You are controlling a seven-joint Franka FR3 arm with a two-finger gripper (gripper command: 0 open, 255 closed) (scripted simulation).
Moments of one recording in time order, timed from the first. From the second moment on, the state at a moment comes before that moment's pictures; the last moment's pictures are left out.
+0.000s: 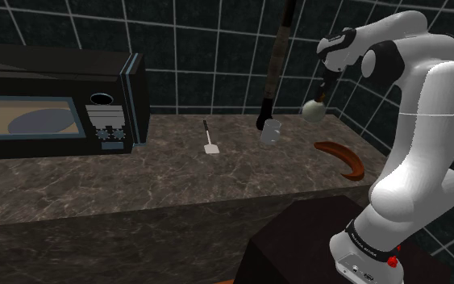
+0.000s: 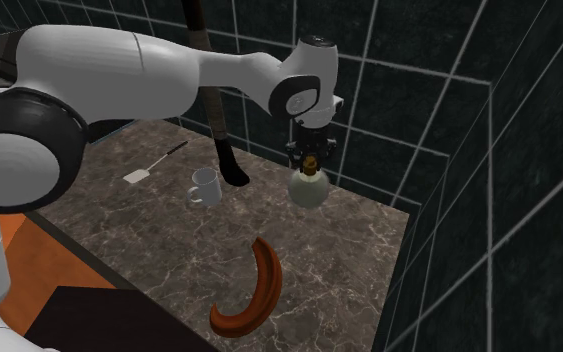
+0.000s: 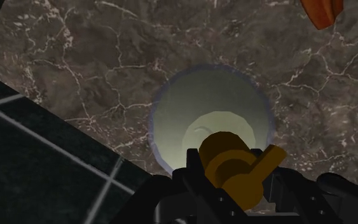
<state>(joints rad) -0.34 0.46 -0.53 -1.52 0.28 1.99 -1.05</state>
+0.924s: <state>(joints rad) -0.35 0.44 -0.54 -1.35 0.27 1.81 -1.02</state>
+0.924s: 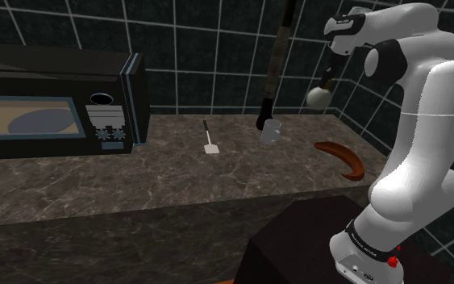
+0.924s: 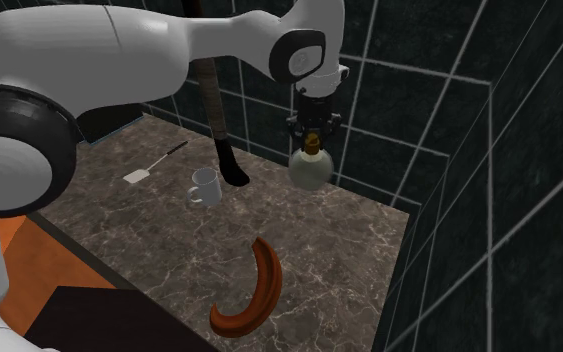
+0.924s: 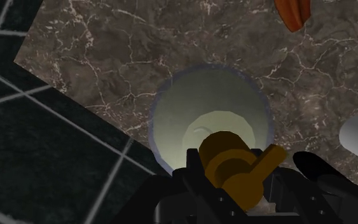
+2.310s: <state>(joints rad) -0.46 0.55 -0.53 -0.90 0.31 1.46 -1.00</state>
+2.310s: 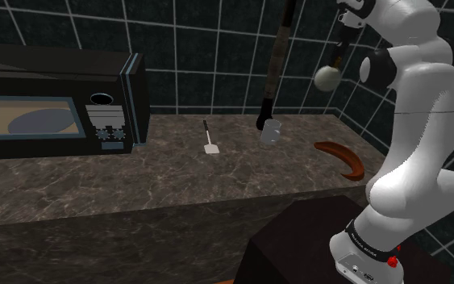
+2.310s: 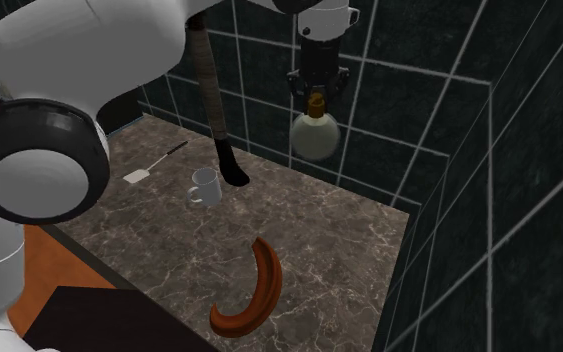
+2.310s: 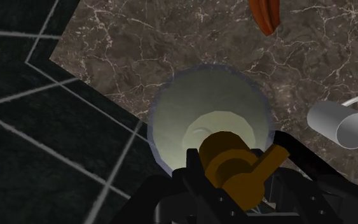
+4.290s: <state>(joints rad) 0.07 -0.28 -0.23 -1.89 -0.08 1.70 -0.28</state>
